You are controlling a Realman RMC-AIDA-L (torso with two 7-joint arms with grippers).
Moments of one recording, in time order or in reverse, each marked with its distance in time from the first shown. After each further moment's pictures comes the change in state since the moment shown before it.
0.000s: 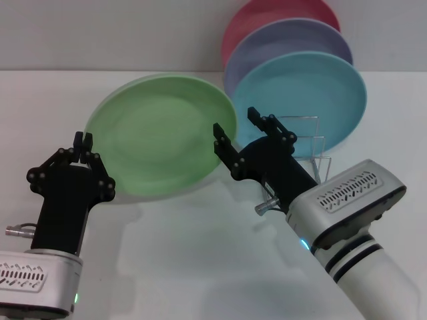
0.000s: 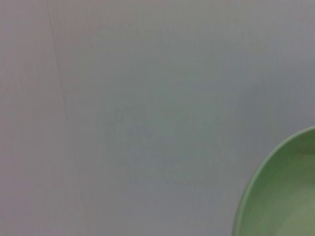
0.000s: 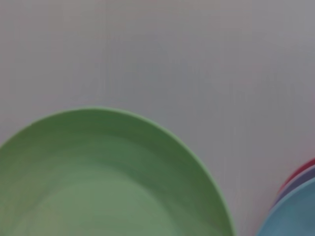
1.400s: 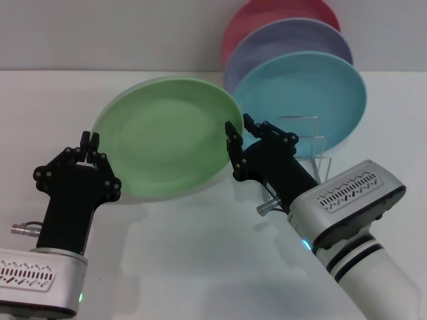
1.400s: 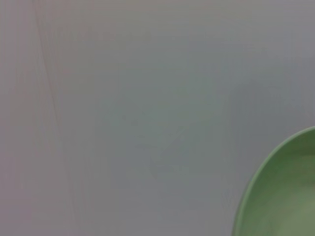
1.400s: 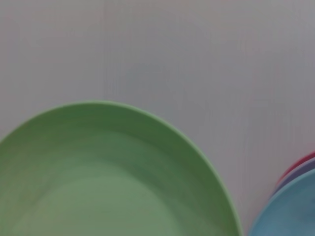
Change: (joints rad) left arm -0.012 0.001 0.015 0.002 -0.008 -0.004 0.023; right arm 0.004 0.005 0.000 -0.025 -0.001 0.003 0.010
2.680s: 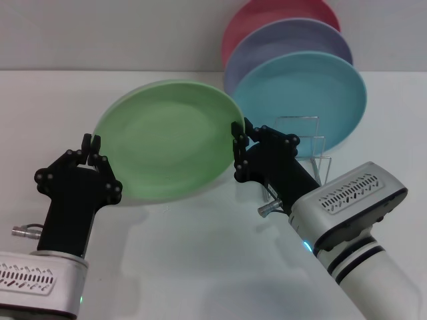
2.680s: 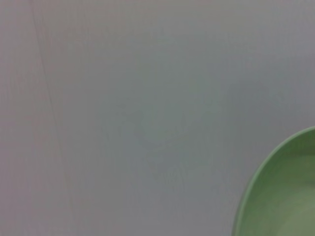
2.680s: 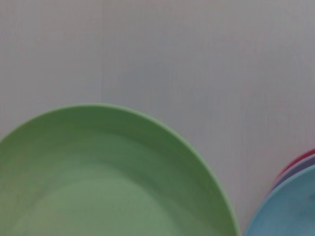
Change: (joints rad) left arm 0.007 0.001 0.005 0.000 0.008 -0.003 0.000; right arm -0.007 0.002 -0.001 -0.001 0.000 -0.005 0.001
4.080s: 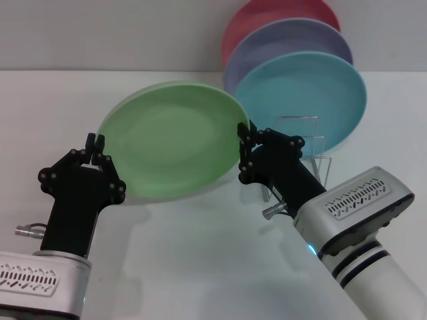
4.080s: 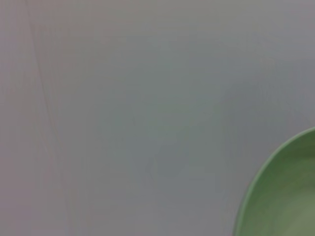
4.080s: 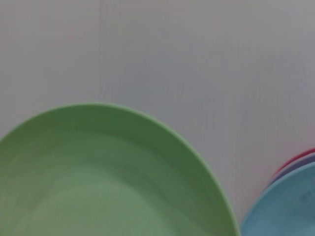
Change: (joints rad) left arm -0.007 -0.001 0.011 0.000 -0.004 0.007 0.000; right arm -0.014 -0.003 -0.010 -0.004 0.000 -0.026 0.000
